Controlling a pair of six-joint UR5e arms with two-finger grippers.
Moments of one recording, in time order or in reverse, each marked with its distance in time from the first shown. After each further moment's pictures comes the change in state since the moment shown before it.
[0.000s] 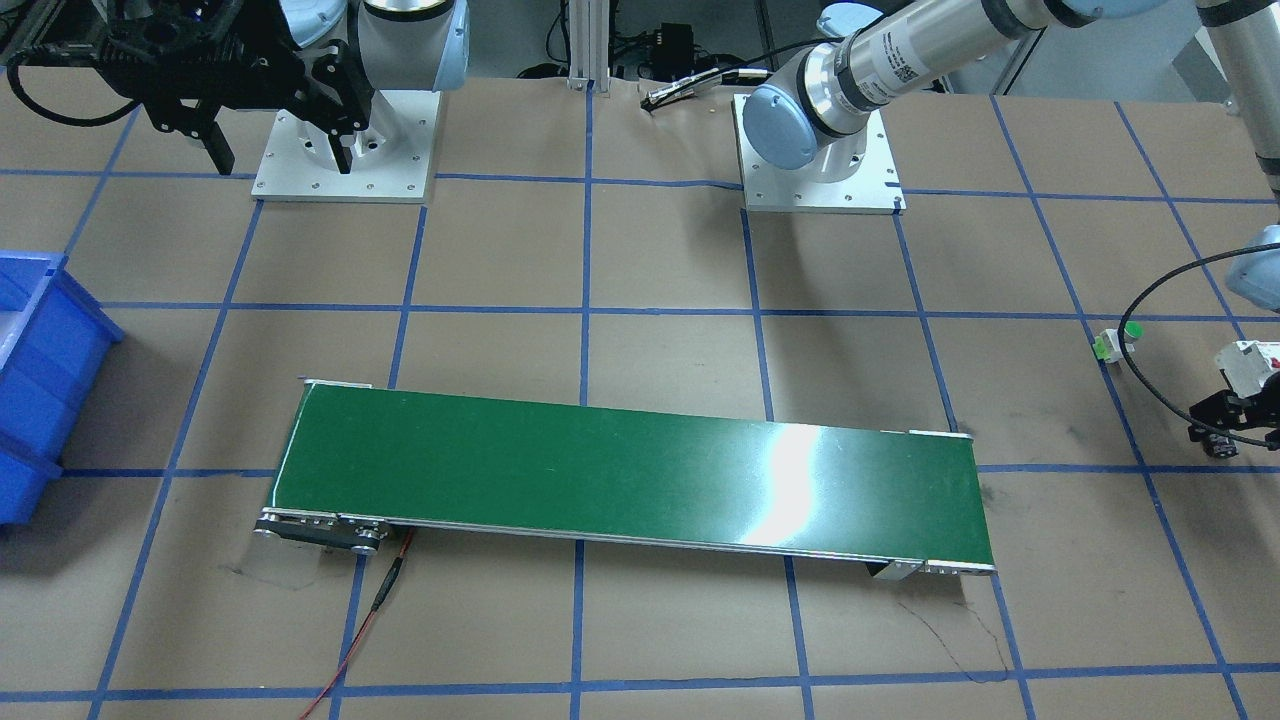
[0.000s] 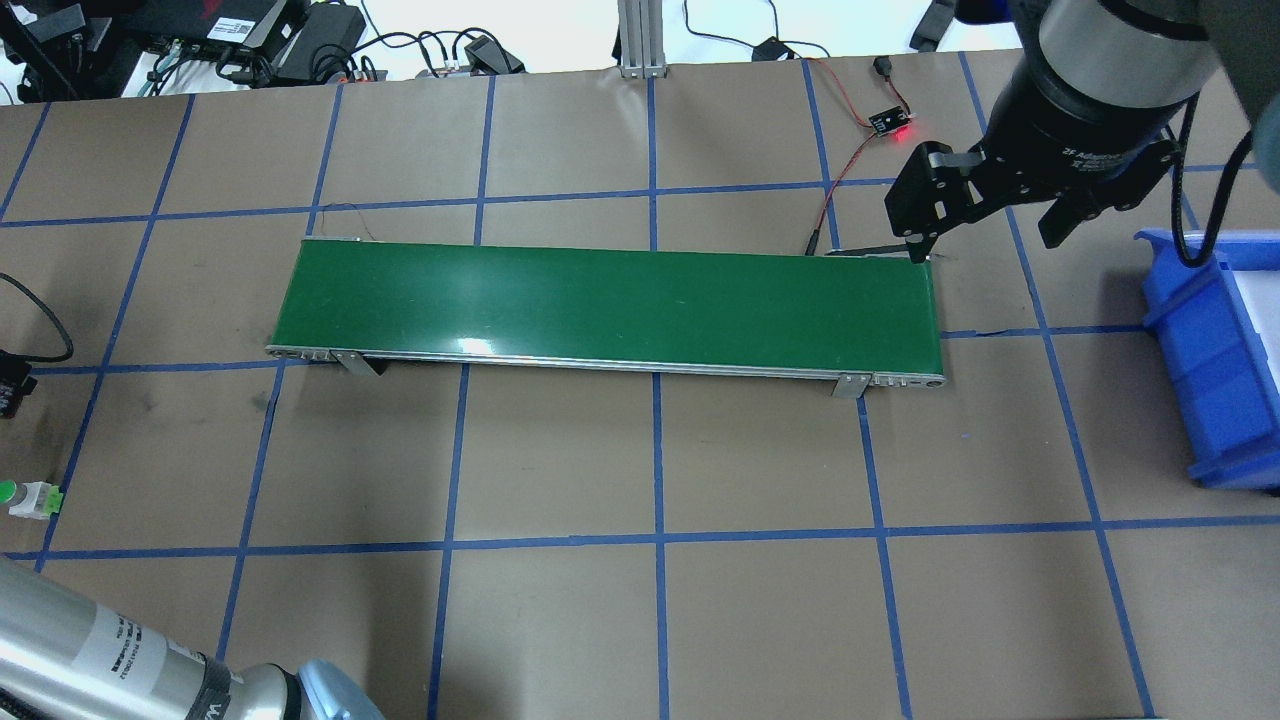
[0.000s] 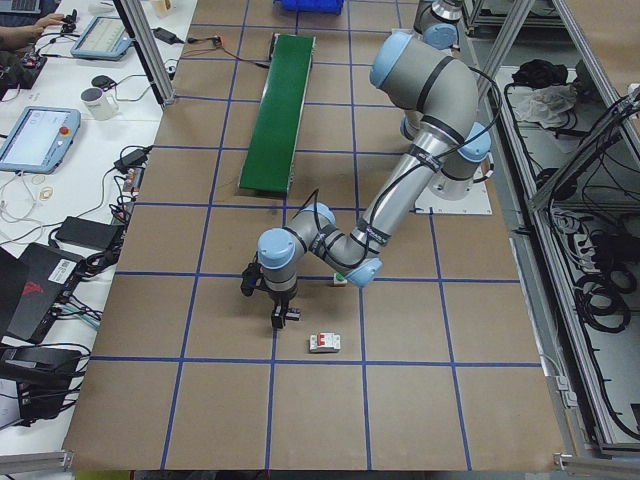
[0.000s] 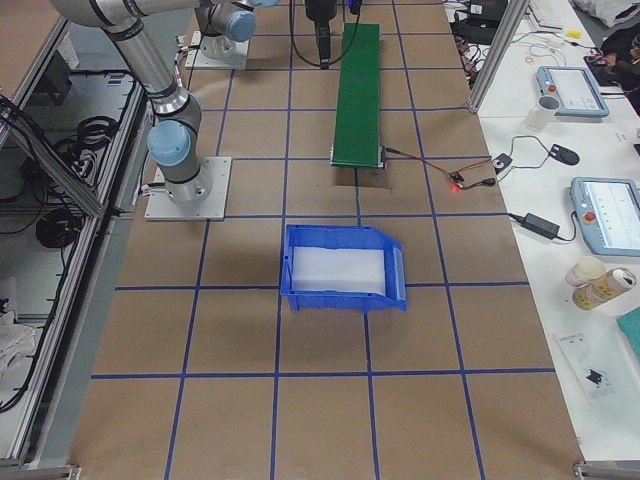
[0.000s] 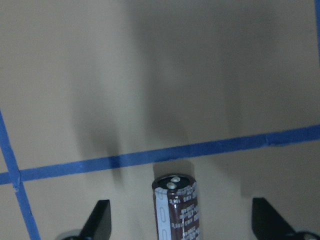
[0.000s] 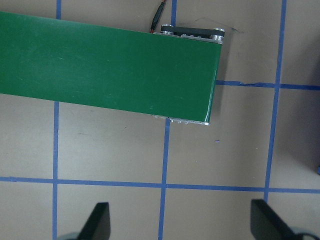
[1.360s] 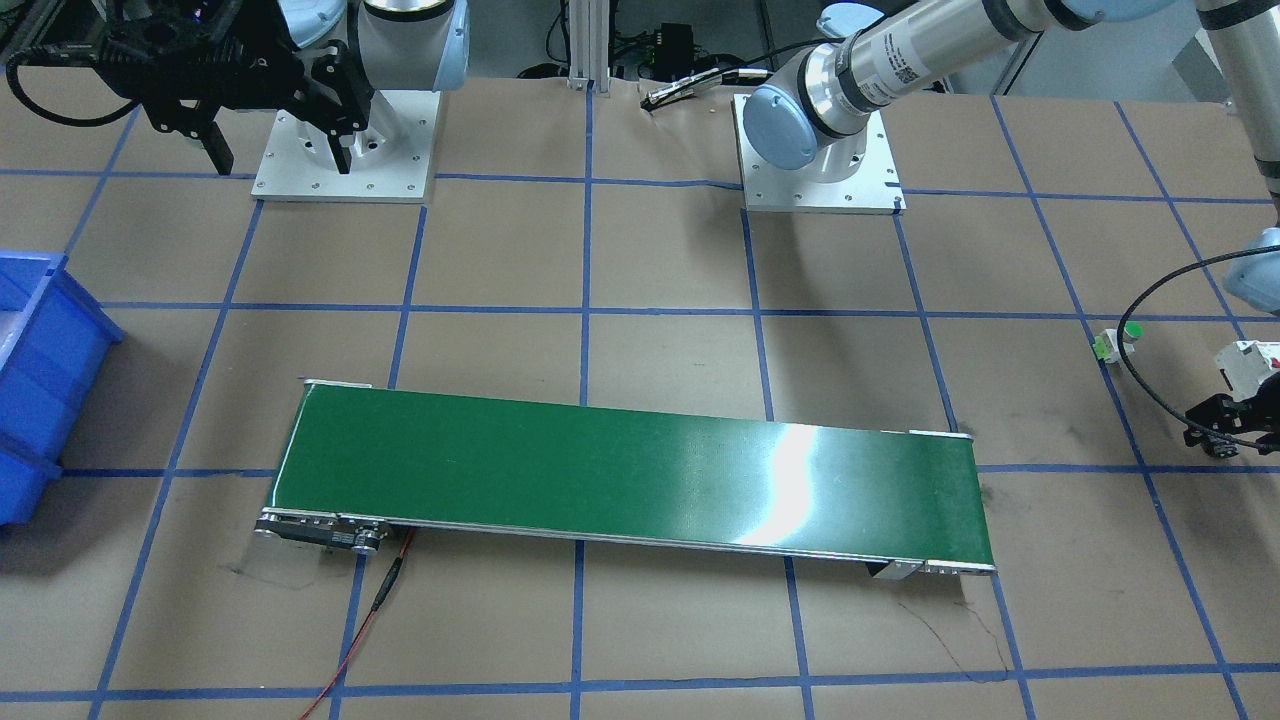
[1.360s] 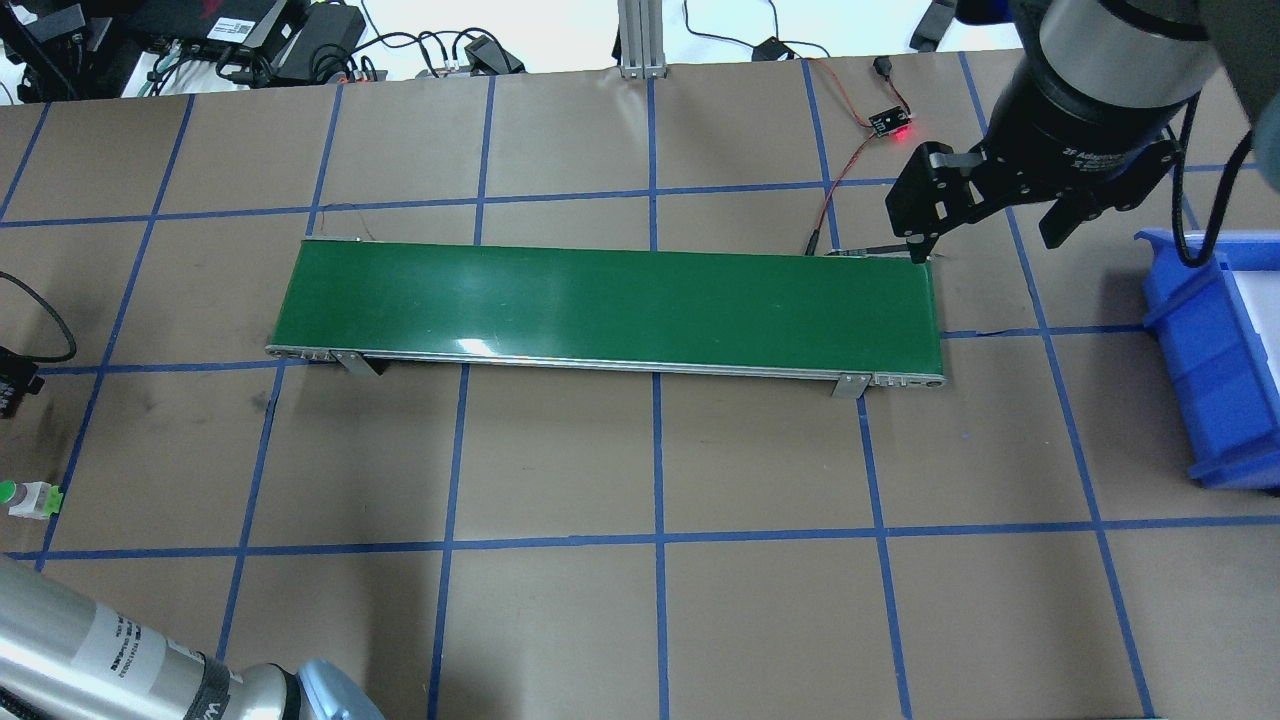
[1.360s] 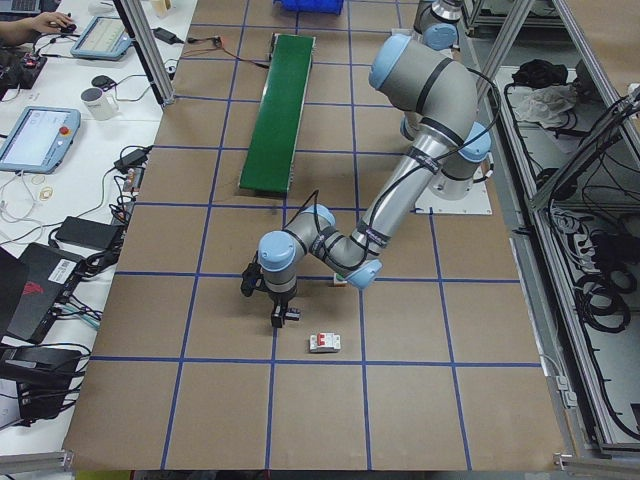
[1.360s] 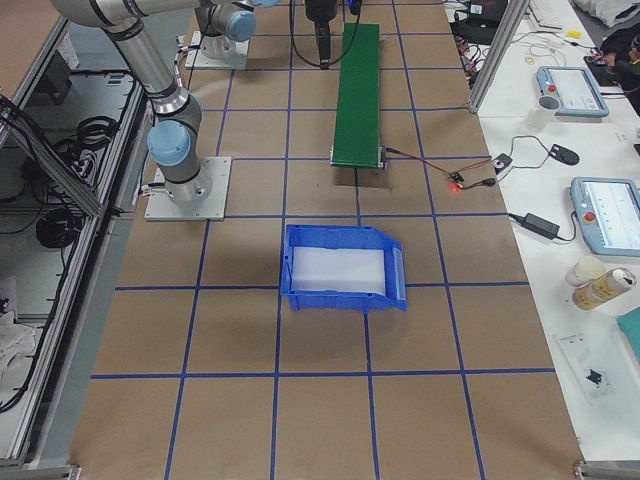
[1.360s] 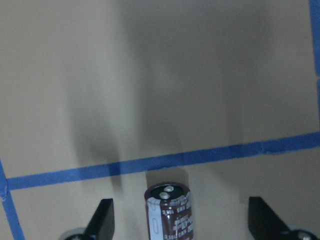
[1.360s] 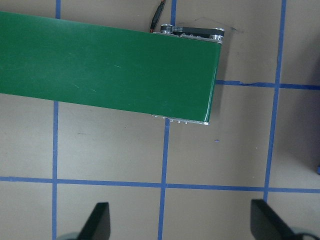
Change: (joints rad) left arm 0.002 -0.008 0.000 -0.002 -0.024 -0.005; right arm -0.001 0.001 0.000 0.001 -0.001 -0.002
